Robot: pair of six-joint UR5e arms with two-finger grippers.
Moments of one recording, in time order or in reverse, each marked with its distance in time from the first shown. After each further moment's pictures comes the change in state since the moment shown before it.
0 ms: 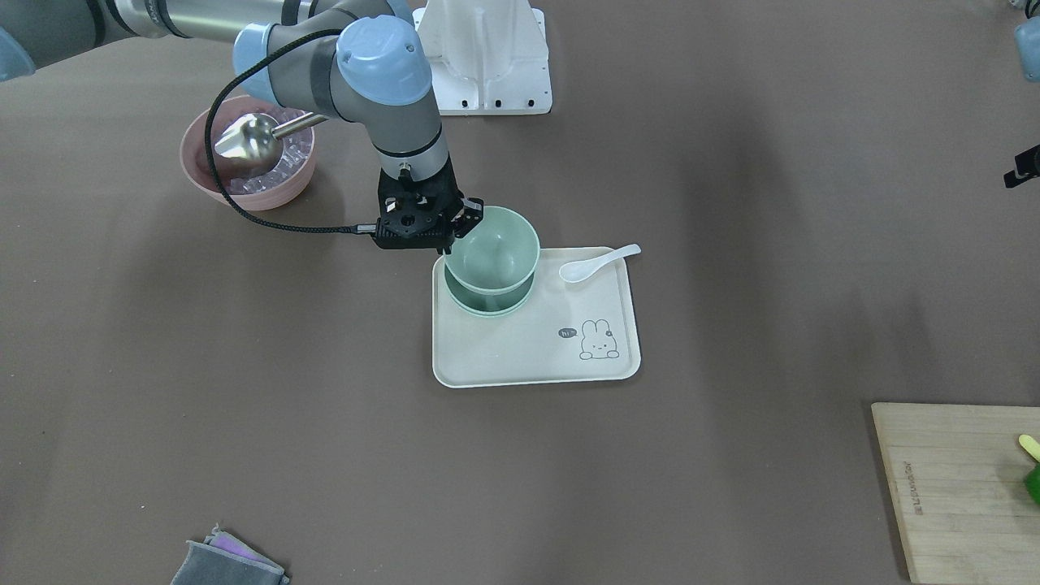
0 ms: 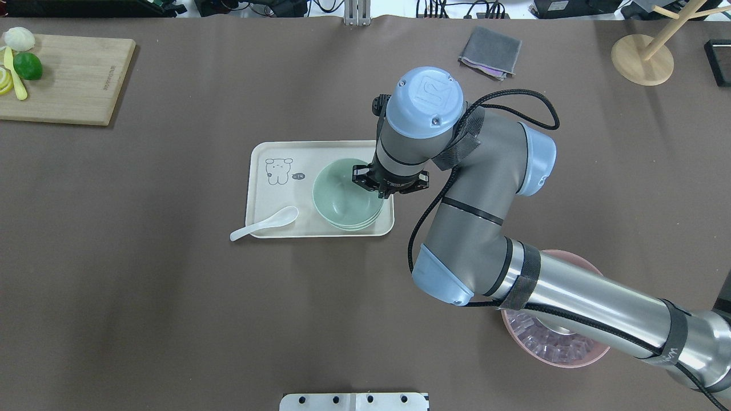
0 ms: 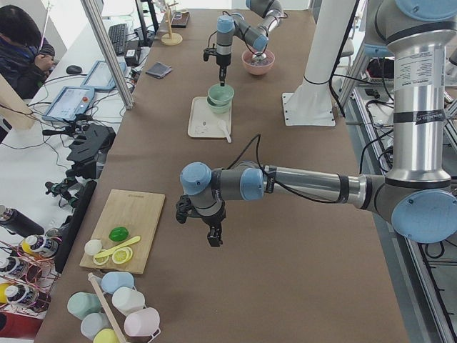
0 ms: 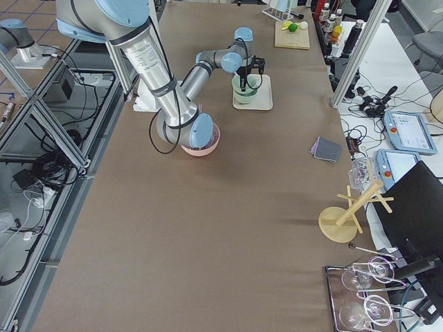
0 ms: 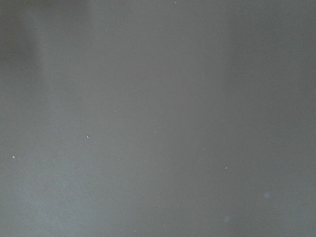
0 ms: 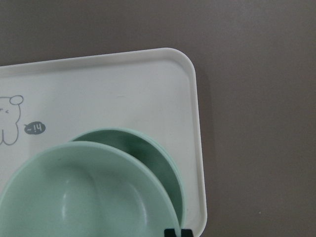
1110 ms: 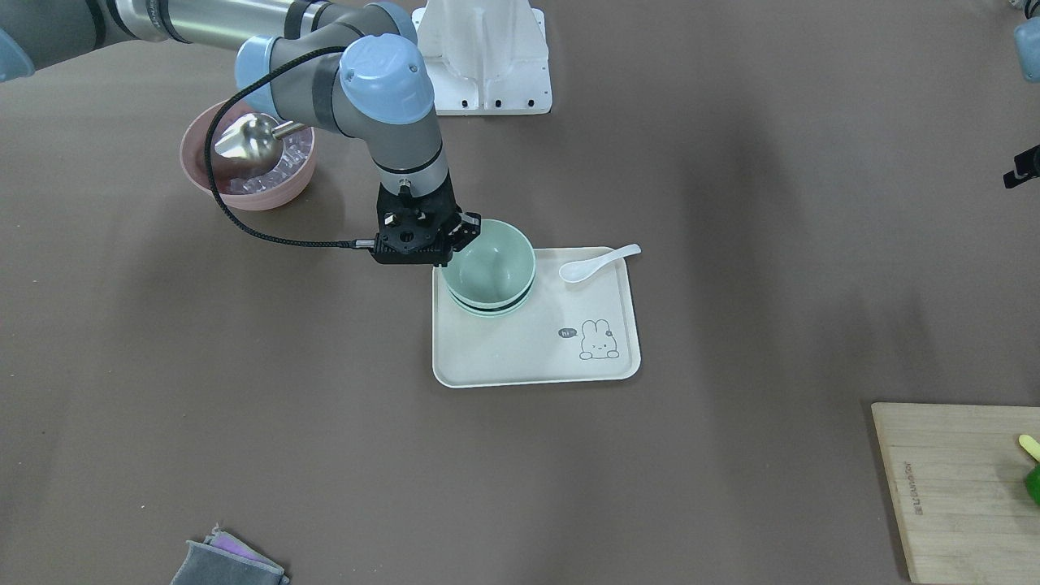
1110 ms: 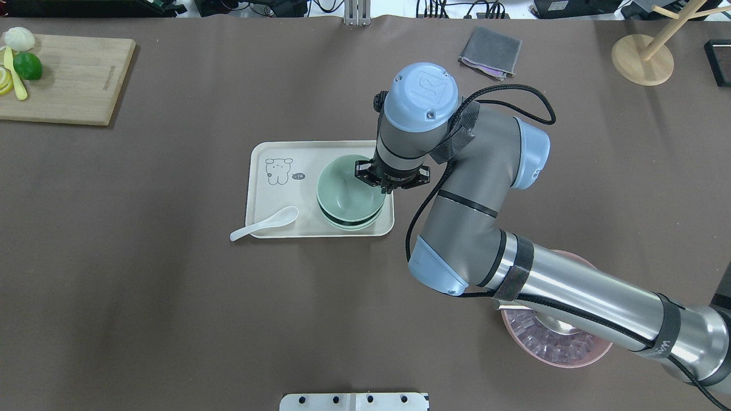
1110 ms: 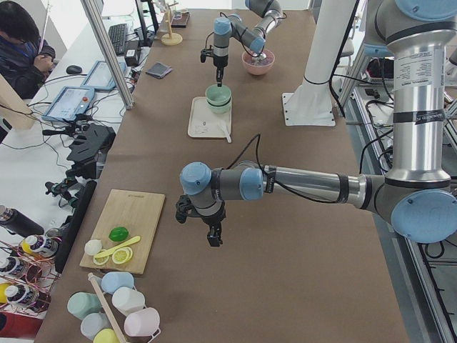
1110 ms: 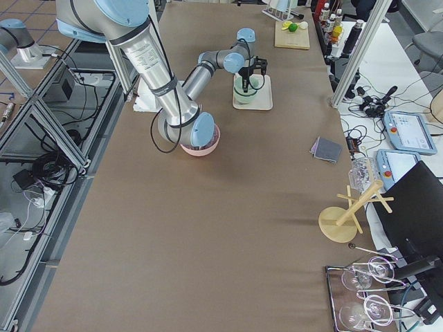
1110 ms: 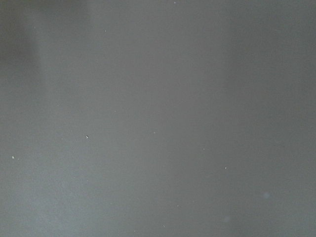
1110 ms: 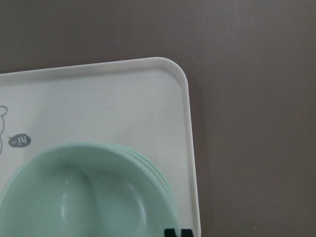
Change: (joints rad) left arm 0.002 0.000 0.002 0.000 0.000 0.000; right arm 0.009 0.015 -0.049 0.002 -0.002 -0.010
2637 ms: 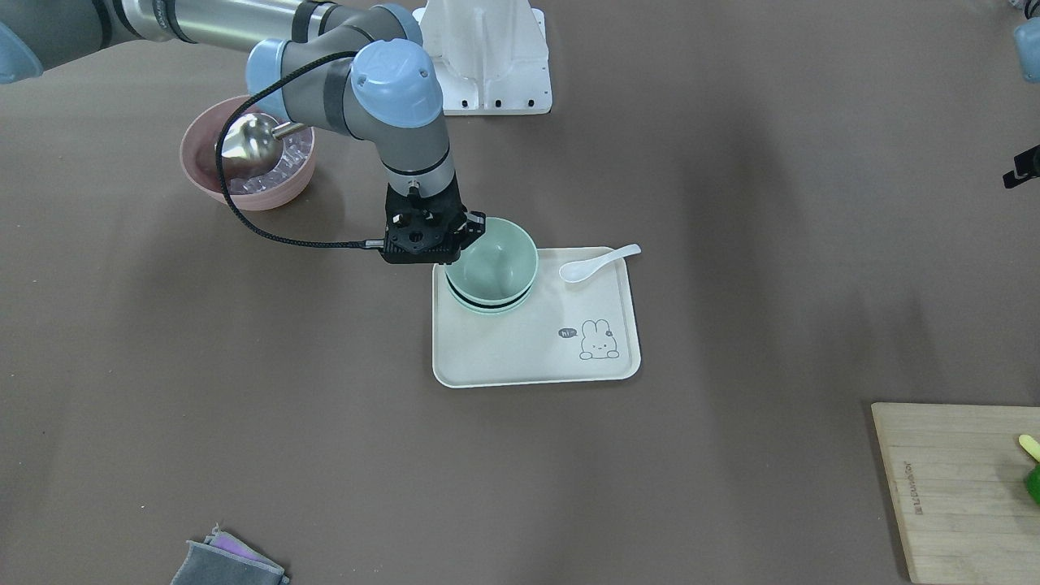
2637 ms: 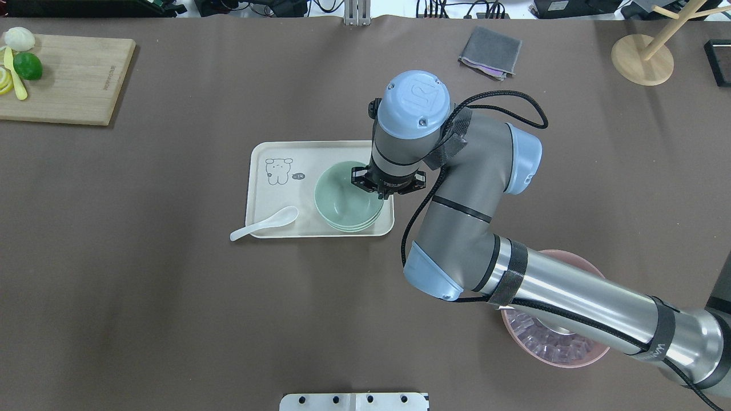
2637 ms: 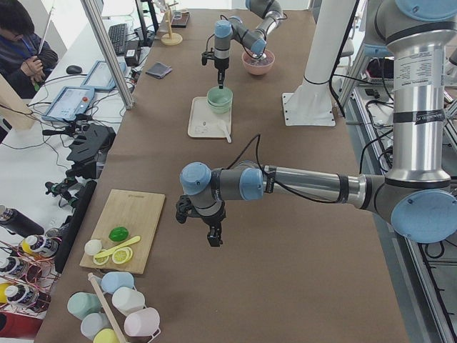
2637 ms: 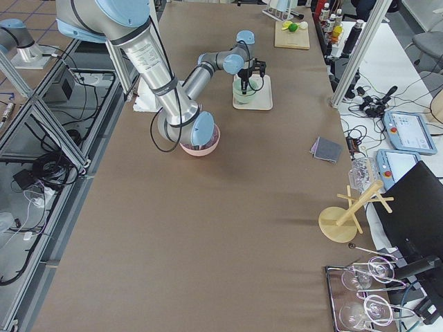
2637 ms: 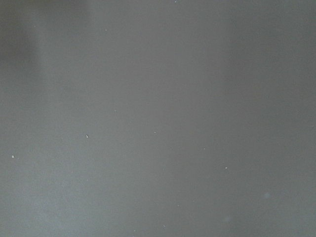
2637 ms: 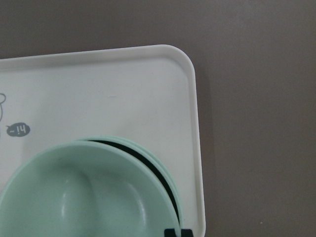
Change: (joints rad) left arm 0.000 0.000 0.001 0.000 0.000 -0.001; right arm -0.016 0.006 -0.010 0.000 -0.002 -0.014
